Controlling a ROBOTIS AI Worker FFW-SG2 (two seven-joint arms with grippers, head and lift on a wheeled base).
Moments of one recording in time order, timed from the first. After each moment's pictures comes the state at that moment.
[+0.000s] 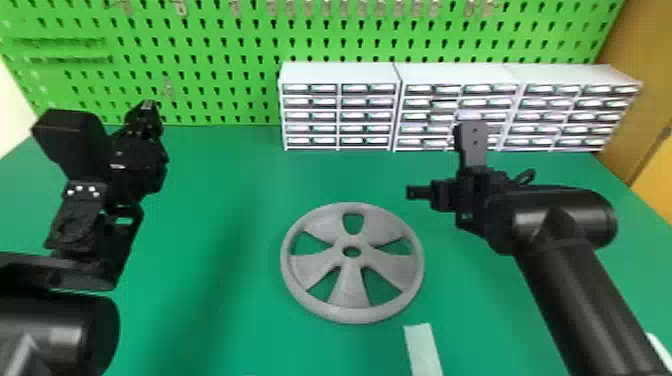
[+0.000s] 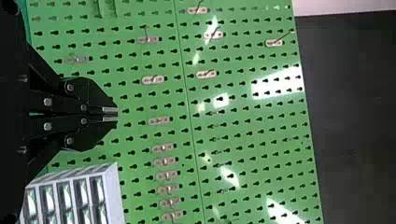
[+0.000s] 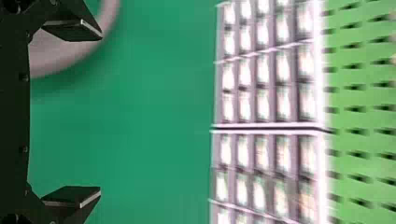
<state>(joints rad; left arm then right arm) -0.02 0.24 0.02 -1.90 0.09 0.10 0.05 -0.52 -0.08 0.12 -1.29 -0.18 0.76 0.03</state>
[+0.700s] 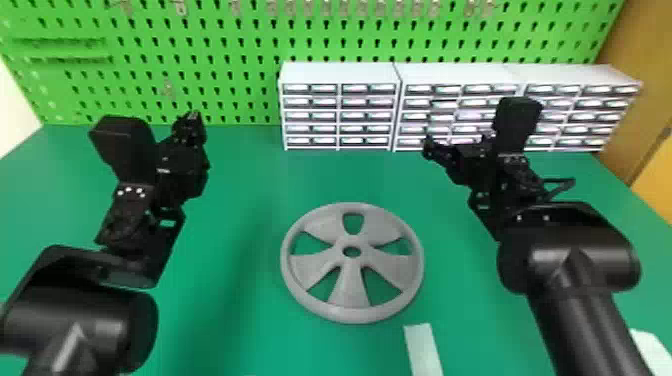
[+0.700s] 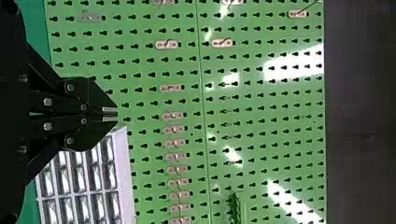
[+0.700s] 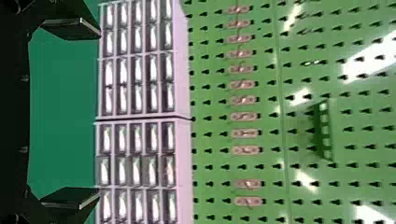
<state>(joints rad) -0.08 0.22 -0.09 -1.80 0.14 0.08 0.05 -0.34 -0.05 0.06 -1.50 -0.14 0.32 0.02</state>
